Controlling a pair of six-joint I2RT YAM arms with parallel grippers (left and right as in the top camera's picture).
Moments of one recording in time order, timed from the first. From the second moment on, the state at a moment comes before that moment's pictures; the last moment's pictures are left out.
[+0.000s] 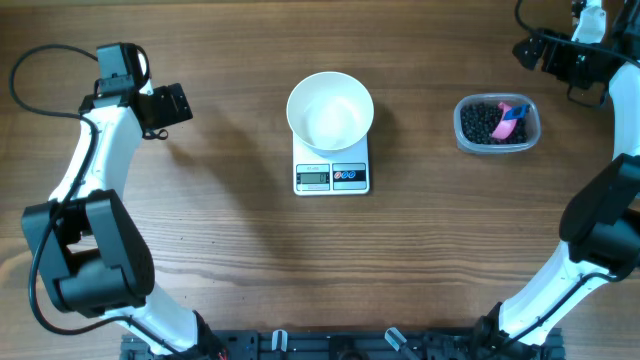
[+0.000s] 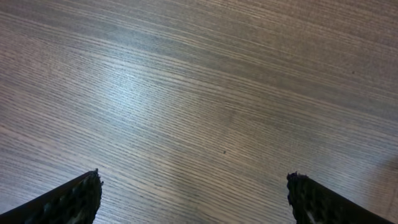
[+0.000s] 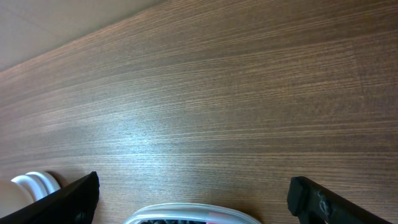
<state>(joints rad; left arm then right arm) 0.18 1.84 1.33 -0.56 -0.08 -0.13 -0.38 2.07 1.81 -0.77 -0.49 -0.05</state>
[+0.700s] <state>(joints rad) 0.13 1.50 1.72 -1.12 0.52 0.60 -0.38 2.07 1.81 -0.77 -0.49 -0.05</state>
